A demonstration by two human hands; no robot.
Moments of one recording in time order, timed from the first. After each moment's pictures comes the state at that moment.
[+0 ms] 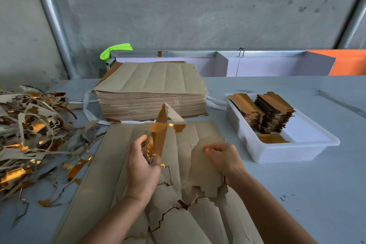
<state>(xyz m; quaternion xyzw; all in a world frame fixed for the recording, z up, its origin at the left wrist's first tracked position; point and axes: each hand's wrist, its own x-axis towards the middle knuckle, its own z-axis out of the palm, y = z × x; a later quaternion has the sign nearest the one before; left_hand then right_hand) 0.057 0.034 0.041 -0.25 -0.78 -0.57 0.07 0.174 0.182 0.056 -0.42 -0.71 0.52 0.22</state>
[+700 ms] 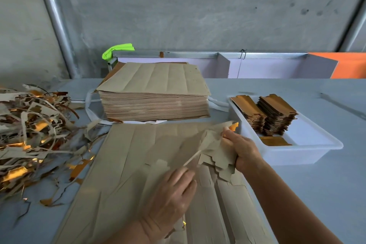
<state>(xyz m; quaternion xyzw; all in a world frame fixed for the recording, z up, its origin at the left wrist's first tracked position) 0.092 0.025 0.016 -0.67 -0.64 -0.18 0.33 0.175 0.223 0.065 -0.41 -0.46 0.72 0.31</state>
